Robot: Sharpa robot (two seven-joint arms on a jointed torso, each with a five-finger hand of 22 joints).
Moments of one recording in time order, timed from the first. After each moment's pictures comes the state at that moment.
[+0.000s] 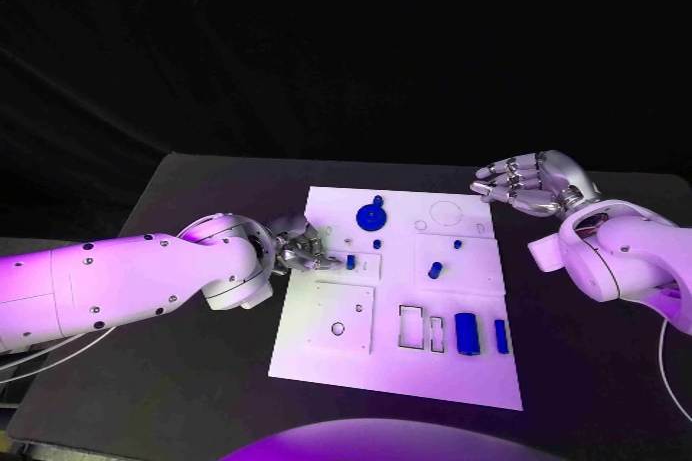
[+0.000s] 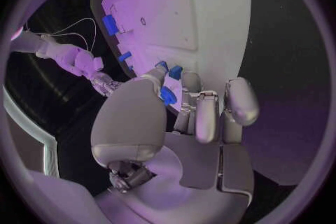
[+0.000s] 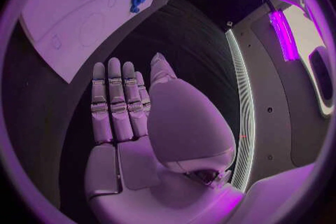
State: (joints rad) left arm 1.19 -0.95 -0.13 1.73 -1.06 -0.26 -0.48; left_hand 1.19 -0.15 0.24 0.29 0.09 0.84 0.07 0.83 0.42 1.12 -0.01 1.10 0.58 1.47 -0.06 1.45 1.31 0.11 1.36 0.04 1.29 1.13; right arm 1.30 -0.91 -0.18 1.53 -0.57 -0.57 0.20; right_hand 1.51 -0.06 -0.07 0.29 0.18 0.97 0.19 0.14 0.38 1.17 0.13 0.14 0.09 1.12 0.09 0.19 0.39 0.18 0.96 0.22 0.07 0.32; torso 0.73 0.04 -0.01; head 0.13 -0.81
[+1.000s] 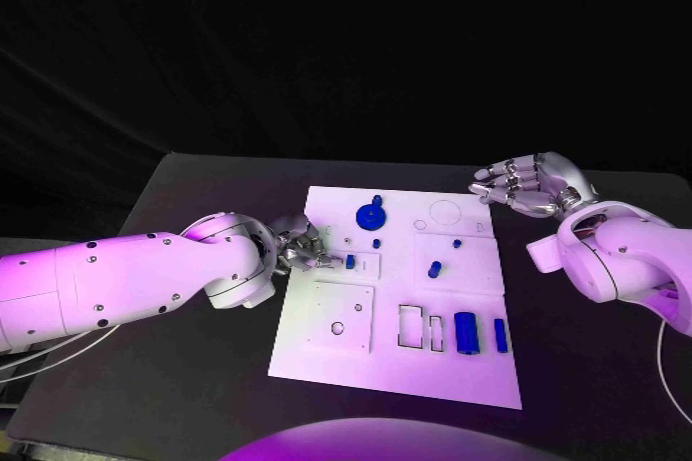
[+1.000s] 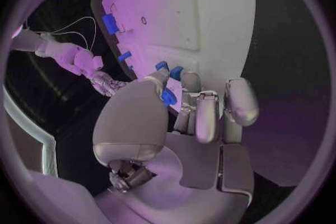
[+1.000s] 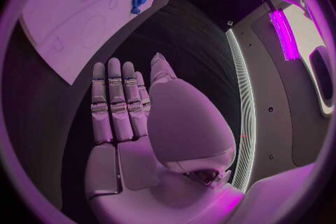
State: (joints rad) left arm 1.19 -0.94 -0.13 1.72 -1.04 -0.26 -0.49; left_hand 1.19 -0.11 0.30 0.29 0.09 0.83 0.07 0.83 0.42 1.12 -0.01 1.11 0.59 1.47 -0.06 1.45 1.31 0.11 1.36 0.04 1.29 1.13; right arm 1.29 -0.91 -0.18 1.53 -0.56 -0.57 0.20; right_hand 1.51 -0.06 -0.07 0.29 0.18 0.97 0.19 0.13 0.38 1.17 0.13 0.14 0.08 1.12 0.09 0.18 0.39 0.18 0.96 0.22 0.07 0.31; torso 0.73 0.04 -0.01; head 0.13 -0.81
